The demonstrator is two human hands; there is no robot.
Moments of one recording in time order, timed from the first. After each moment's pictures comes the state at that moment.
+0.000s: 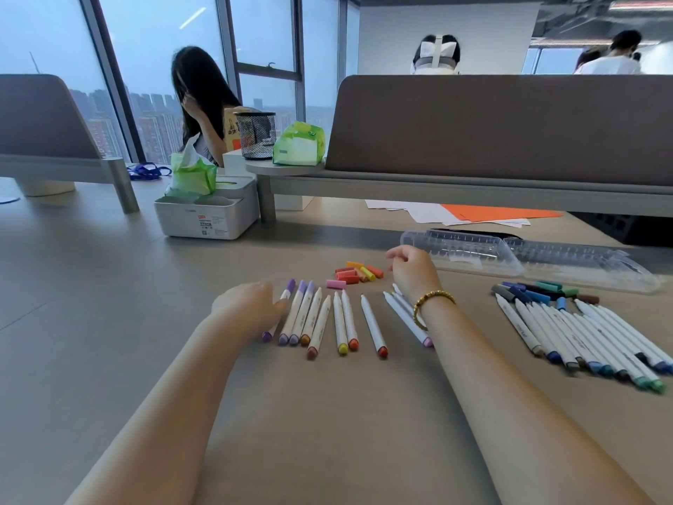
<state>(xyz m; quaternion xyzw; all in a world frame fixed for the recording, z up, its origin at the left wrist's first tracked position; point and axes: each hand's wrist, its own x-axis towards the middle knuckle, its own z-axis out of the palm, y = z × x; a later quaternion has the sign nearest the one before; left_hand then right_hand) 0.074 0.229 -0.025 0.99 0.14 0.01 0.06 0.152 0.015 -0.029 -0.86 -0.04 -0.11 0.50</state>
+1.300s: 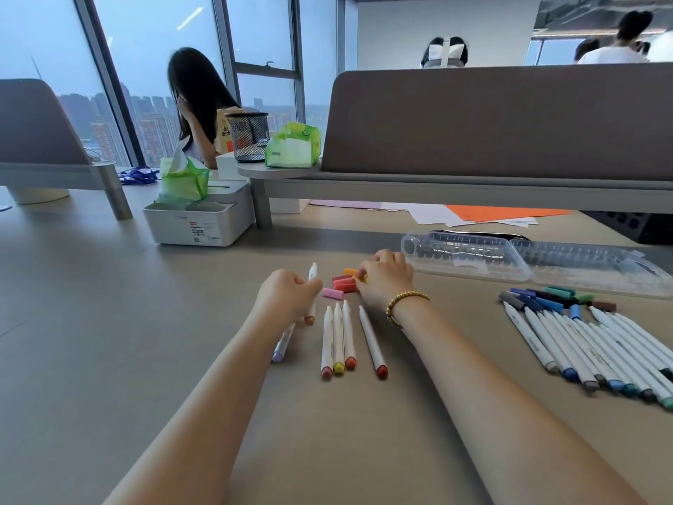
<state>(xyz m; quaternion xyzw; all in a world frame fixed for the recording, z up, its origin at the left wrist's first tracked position) 0.098 0.179 -0.010 0.90 0.18 0.08 0.39 0.186 0.043 -0.044 -0.98 -0.14 -0.11 0.10</state>
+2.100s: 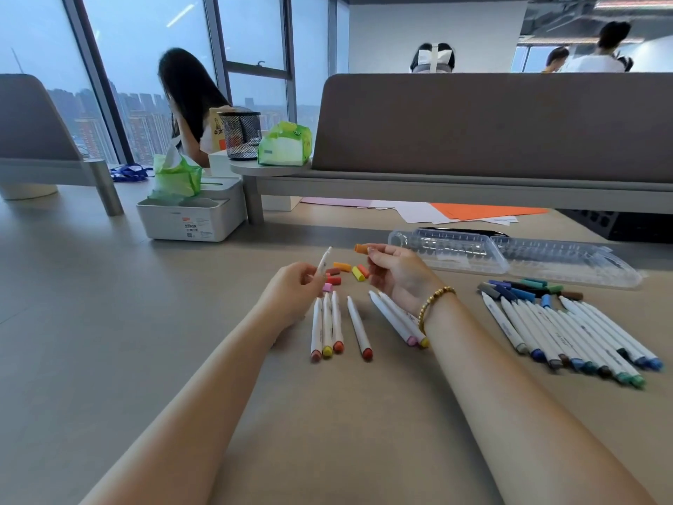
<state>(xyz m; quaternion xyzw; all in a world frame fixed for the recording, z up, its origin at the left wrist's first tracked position) 0.085 0.165 -0.015 0.90 0.05 0.09 0.43 0.141 0.004 -0.013 -0.62 -0.09 0.11 0.77</state>
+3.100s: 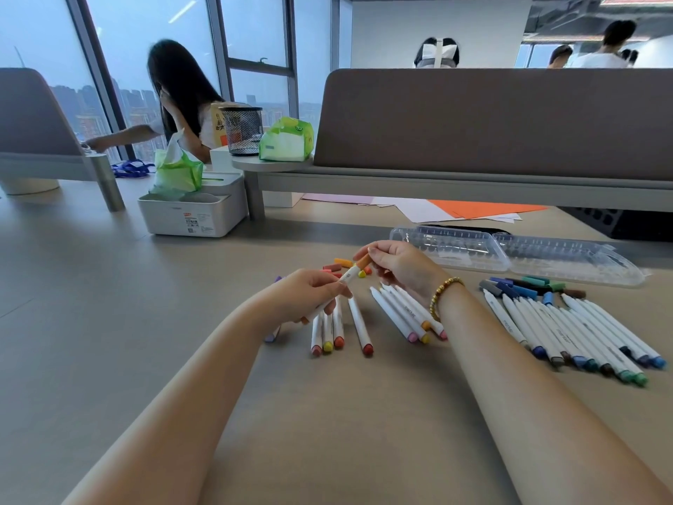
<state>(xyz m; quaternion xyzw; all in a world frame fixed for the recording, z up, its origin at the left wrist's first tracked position) 0.074 0.164 -0.003 0.91 -0.03 -0.06 0.40 0.141 -0.005 -0.007 -0.81 -0.22 0.06 0.54</state>
